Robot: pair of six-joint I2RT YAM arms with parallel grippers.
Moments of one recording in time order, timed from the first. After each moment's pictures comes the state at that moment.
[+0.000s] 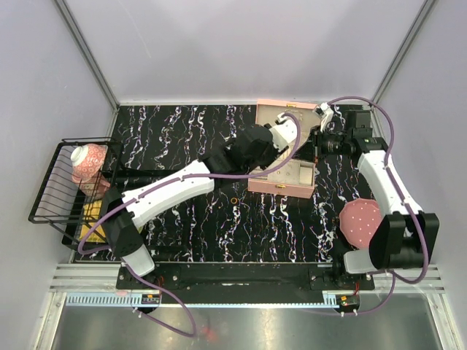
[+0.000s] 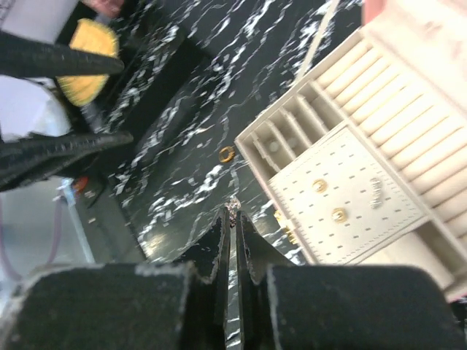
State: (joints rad) left arm -1.00 1.67 1.59 -0.38 -0.30 0.21; right arm 0.02 1.44 1.22 -0.59 -1.00 -0.10
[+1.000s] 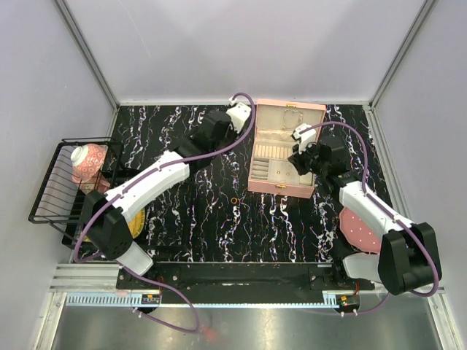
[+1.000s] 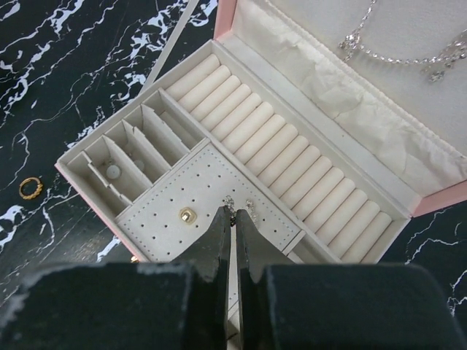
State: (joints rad) left arm -0.72 1.57 1.40 -0.35 -0.27 0.14; right arm 0.28 1.27 0.79 0.03 -0.31 -0.21
